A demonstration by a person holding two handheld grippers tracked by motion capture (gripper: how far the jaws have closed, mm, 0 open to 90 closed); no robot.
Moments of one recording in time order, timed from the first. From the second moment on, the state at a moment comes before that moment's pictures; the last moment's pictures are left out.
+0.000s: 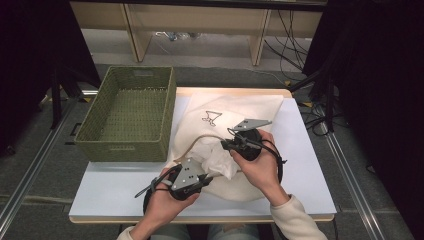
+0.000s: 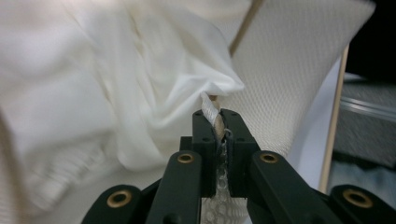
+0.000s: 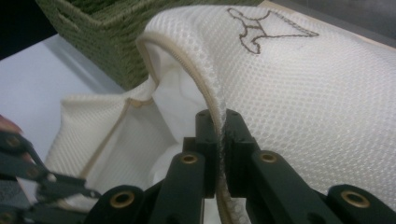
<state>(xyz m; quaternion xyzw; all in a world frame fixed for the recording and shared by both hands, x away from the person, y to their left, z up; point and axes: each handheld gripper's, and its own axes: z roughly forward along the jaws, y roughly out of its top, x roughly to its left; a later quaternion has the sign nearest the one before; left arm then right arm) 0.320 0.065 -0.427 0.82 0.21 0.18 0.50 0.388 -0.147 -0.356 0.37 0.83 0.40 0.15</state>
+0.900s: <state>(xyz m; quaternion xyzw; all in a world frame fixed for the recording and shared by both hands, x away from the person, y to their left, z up) 0.319 0.071 -0.413 0.79 0.19 0.22 0.54 0.397 -0.143 -0.383 0.36 0.86 0.32 0.13</state>
